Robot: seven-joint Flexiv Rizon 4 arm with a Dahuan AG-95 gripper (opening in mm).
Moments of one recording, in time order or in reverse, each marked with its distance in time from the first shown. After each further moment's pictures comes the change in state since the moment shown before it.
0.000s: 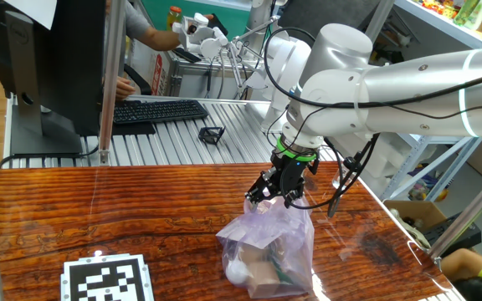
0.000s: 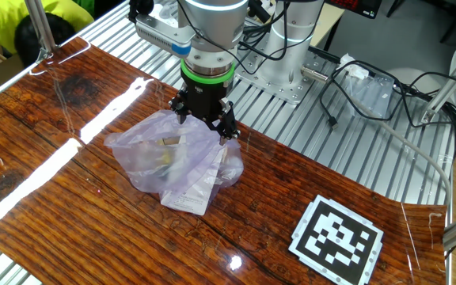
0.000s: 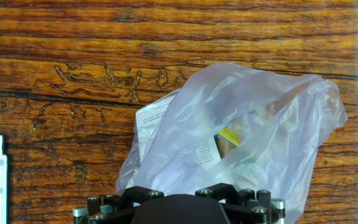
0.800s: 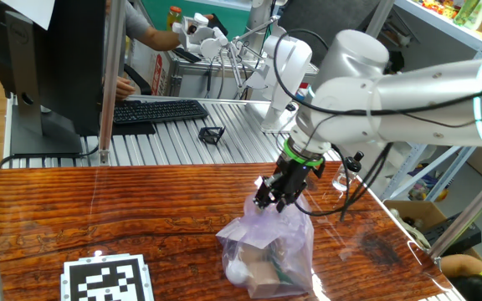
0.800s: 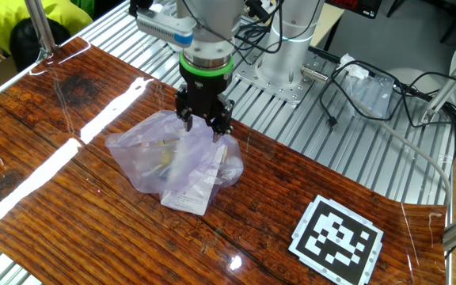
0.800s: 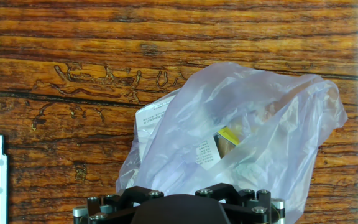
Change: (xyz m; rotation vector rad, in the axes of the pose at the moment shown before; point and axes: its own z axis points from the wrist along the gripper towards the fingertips) arm 0.003 0.000 -0.001 -0.054 -0.065 -0.099
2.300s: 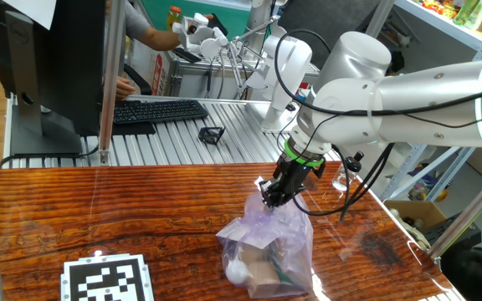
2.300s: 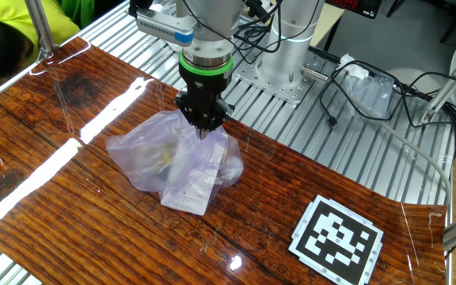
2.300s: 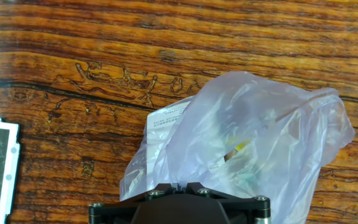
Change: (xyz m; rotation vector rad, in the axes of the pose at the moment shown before) arm -0.002 0.000 0.001 -0.002 0.002 -0.001
